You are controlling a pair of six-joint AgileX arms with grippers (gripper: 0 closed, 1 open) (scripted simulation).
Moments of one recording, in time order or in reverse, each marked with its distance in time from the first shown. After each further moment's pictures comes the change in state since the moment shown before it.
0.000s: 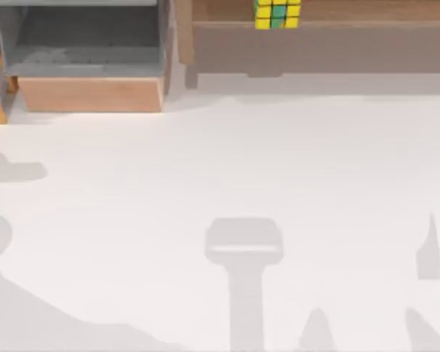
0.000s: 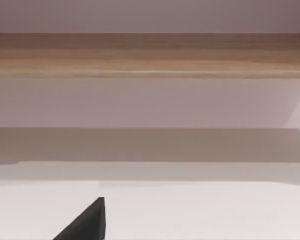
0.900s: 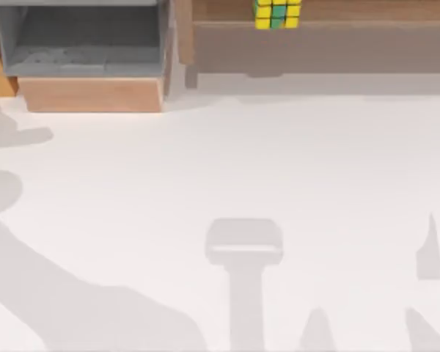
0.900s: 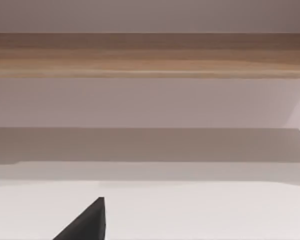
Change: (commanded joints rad) left arm -0.069 0.128 0.279 -0.149 -0.066 -0.005; right arm 0.000 0.000 0.000 0.000 0.000 0.000
